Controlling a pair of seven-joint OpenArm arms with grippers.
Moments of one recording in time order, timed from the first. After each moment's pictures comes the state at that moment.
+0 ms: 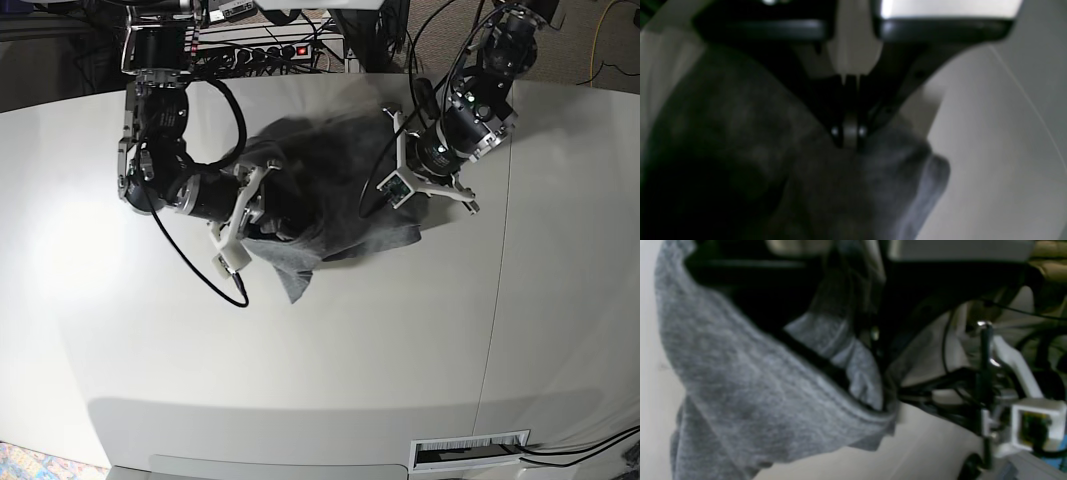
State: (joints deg) left arm 11.0 -16.5 19.5 106.9 3.0 -21.6 39.7; right arm 2.3 8.7 5.1 95.5 57.4 39.7 -71.8
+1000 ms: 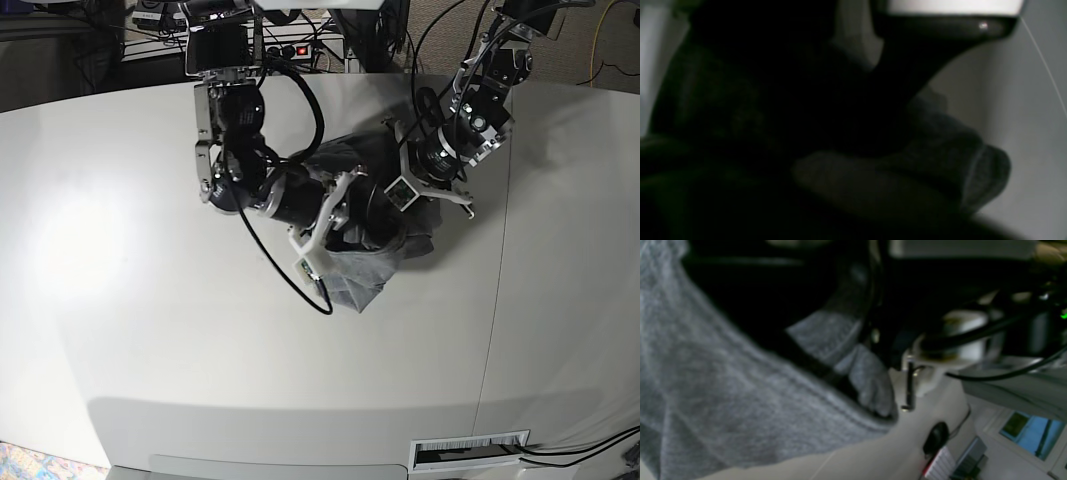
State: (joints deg) left arm 9.4 -16.4 19.3 95.0 4.7 -21.1 25.1; right arm 3.0 -3.8 -4.4 90.0 41.6 39.3 -55.6
